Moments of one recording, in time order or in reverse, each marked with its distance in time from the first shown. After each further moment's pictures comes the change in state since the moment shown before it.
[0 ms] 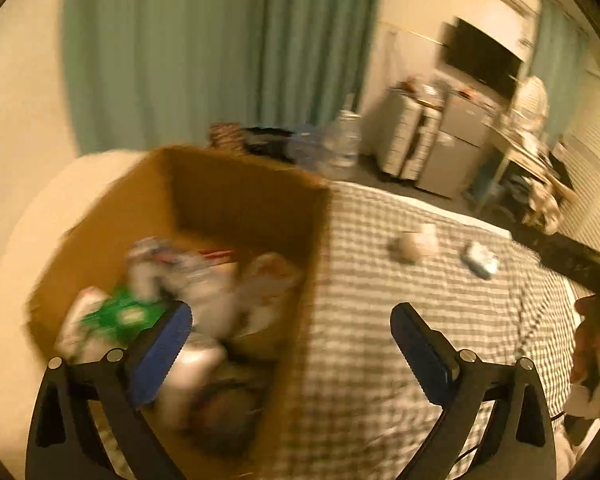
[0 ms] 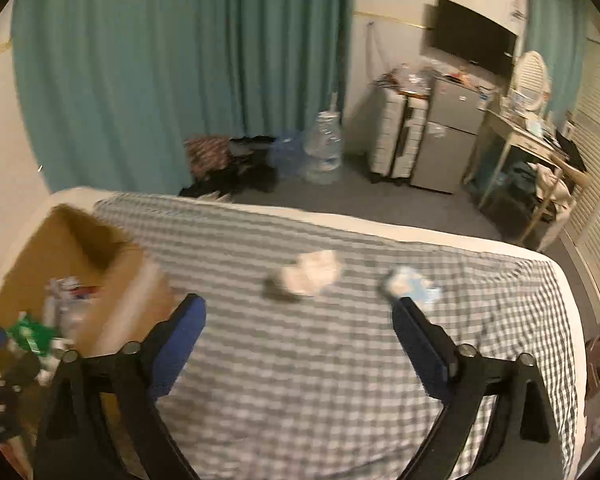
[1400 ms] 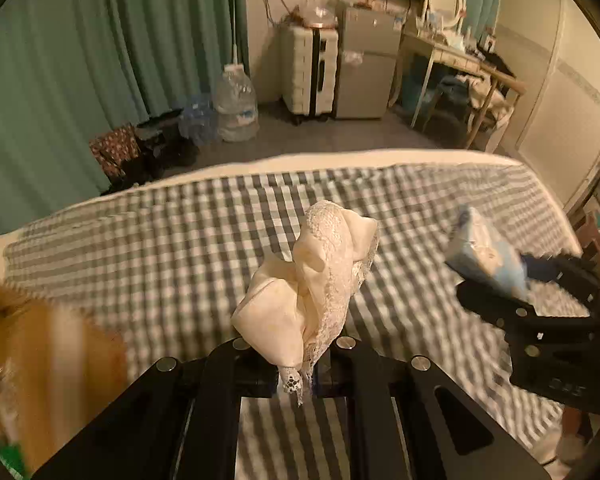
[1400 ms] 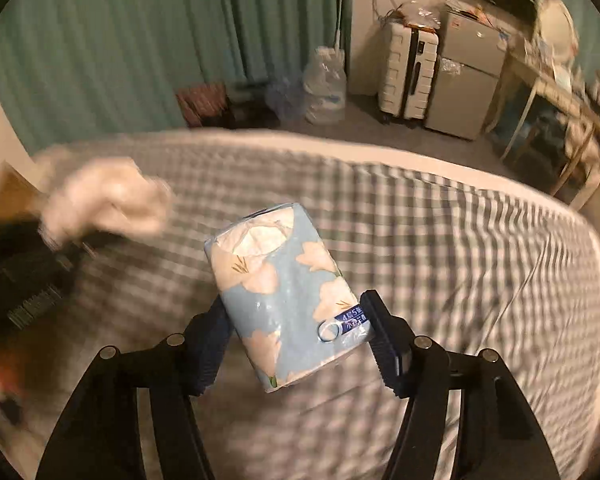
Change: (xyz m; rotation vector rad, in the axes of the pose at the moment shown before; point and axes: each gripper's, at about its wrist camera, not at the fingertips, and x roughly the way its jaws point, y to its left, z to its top) left arm 0.117 -0.167 0.046 0.317 0.175 -0.137; right arm 0.061 -0.108 -0.031 0.095 0.188 0.274
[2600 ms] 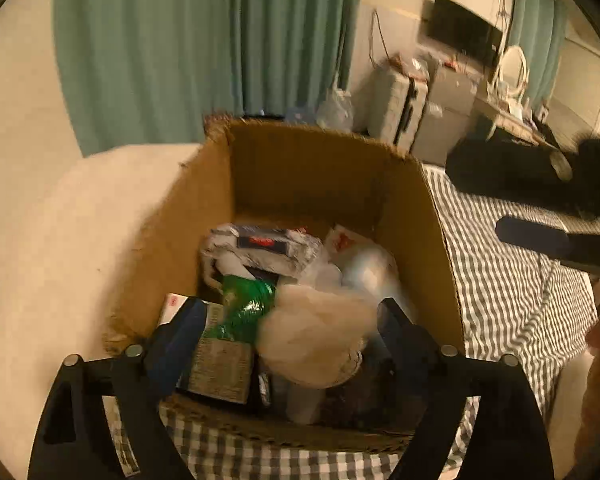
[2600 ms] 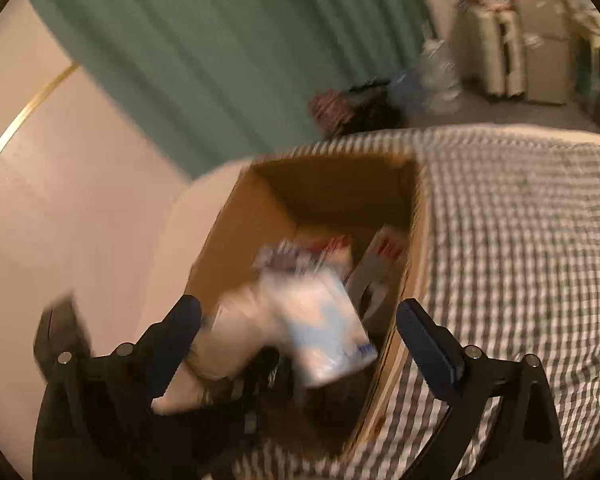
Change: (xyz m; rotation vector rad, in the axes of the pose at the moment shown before) left arm -0.152 0.240 -0.176 -0.234 -0.127 0.114; right arm -0.036 0.315 -0.039 0.070 -0.031 0.256
